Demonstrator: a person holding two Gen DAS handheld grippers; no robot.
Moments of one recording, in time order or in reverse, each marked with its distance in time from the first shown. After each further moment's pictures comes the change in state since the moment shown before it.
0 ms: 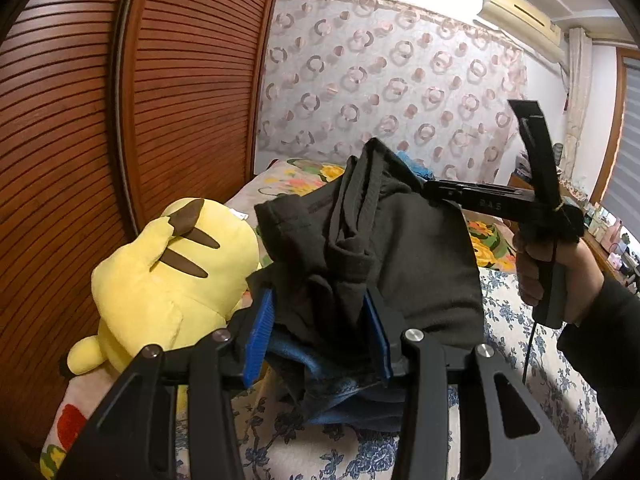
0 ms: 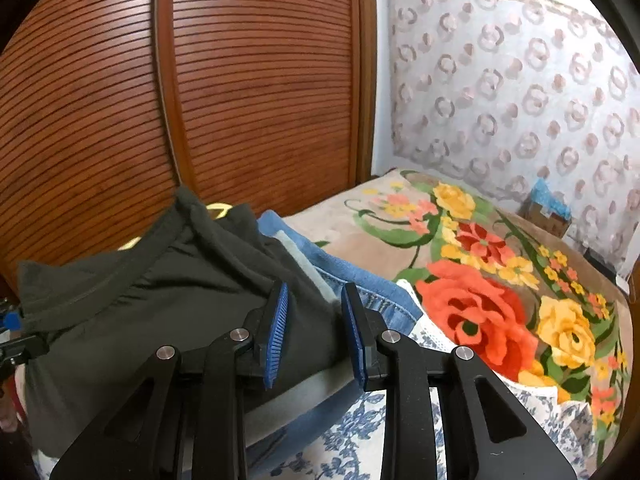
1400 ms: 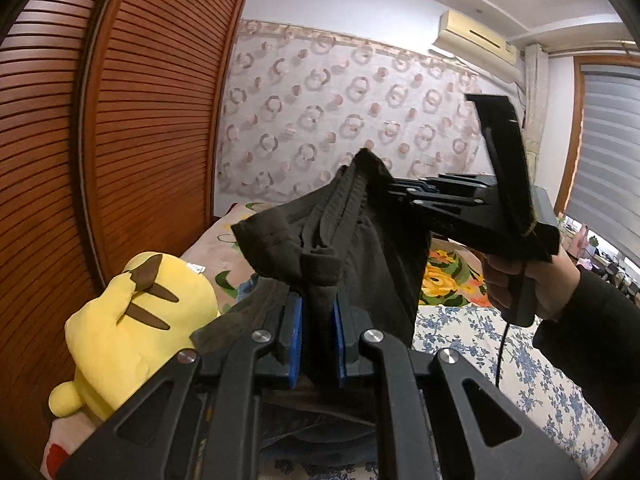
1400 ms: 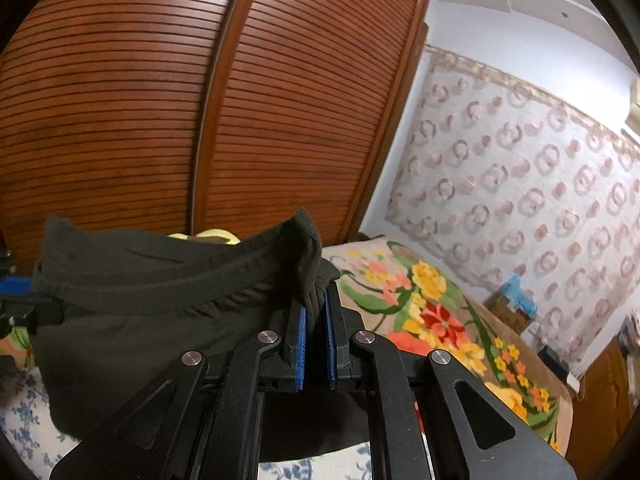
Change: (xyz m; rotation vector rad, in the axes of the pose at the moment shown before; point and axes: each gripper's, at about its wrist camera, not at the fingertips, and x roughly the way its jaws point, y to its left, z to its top) left arm -0.023 -0.022 0.025 0.042 -0.142 -0.141; right arm -0.055 0.046 0.031 -0.307 -0.139 -0.085
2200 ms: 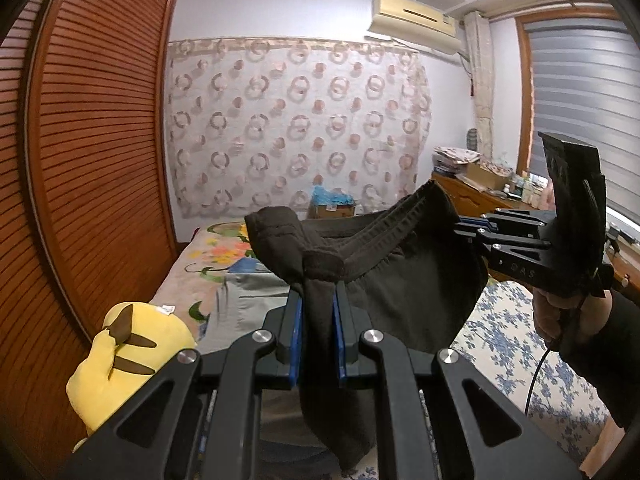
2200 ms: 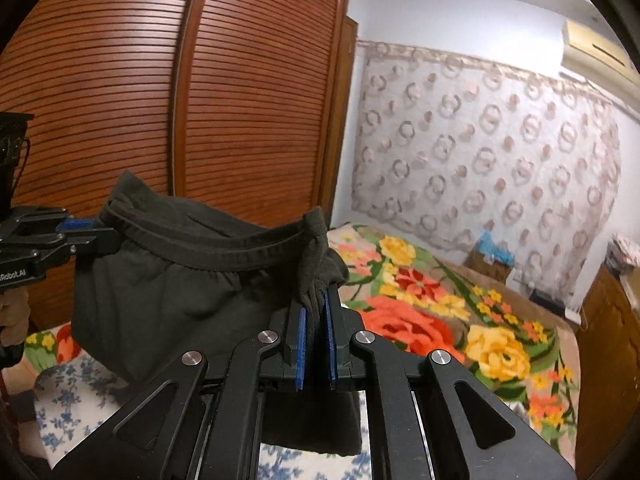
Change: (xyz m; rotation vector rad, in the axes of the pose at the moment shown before) left arm -0.006 -0.043 0.039 0.200 0.008 -0.117; right arm -0.121 -0.022 -0.052 0.211 -0.036 -0.101
